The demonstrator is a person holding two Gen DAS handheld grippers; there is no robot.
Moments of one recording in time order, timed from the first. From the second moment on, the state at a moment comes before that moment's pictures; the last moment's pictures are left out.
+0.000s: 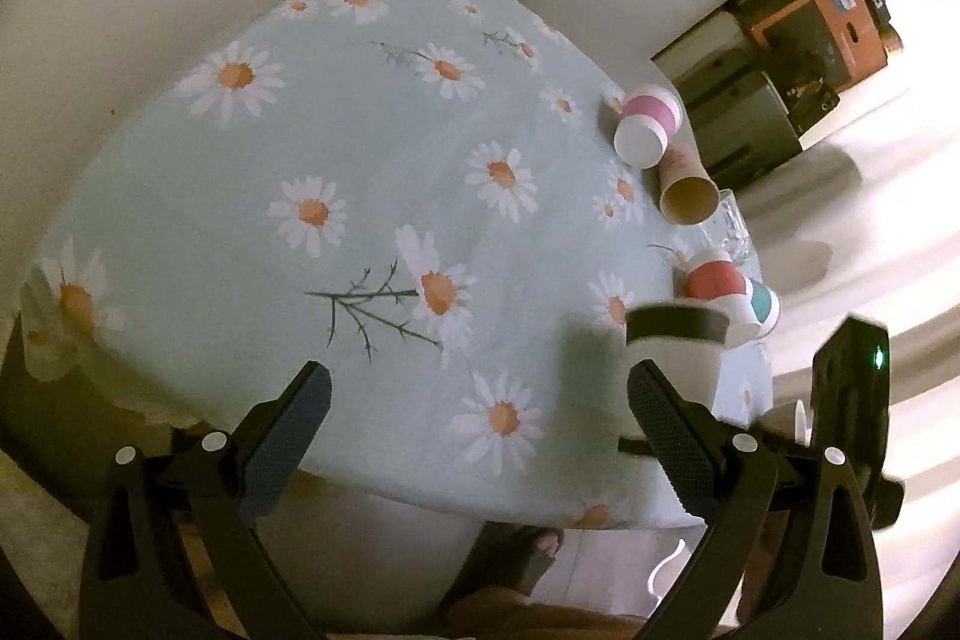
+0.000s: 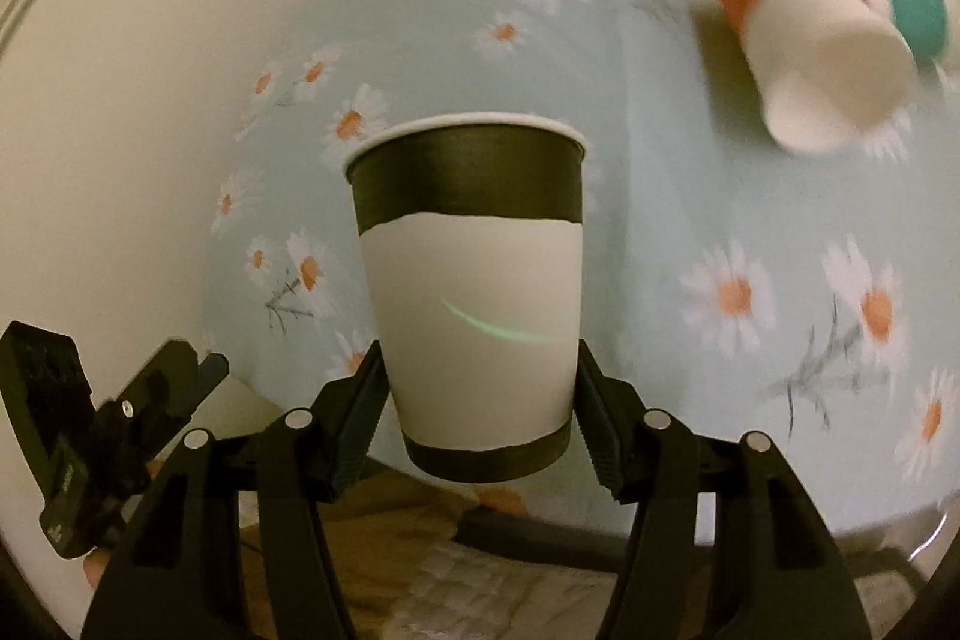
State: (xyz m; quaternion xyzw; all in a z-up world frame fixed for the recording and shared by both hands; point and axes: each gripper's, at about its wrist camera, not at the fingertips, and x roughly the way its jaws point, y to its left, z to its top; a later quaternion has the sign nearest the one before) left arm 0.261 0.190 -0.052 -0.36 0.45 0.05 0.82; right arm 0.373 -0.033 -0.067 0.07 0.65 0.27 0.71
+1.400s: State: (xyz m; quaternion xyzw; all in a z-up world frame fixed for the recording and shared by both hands) left arm 0.314 0.079 -0.034 -0.19 0.55 0.00 0.81; right arm 0.271 -0.169 0.012 0.09 0.47 0.29 0.83
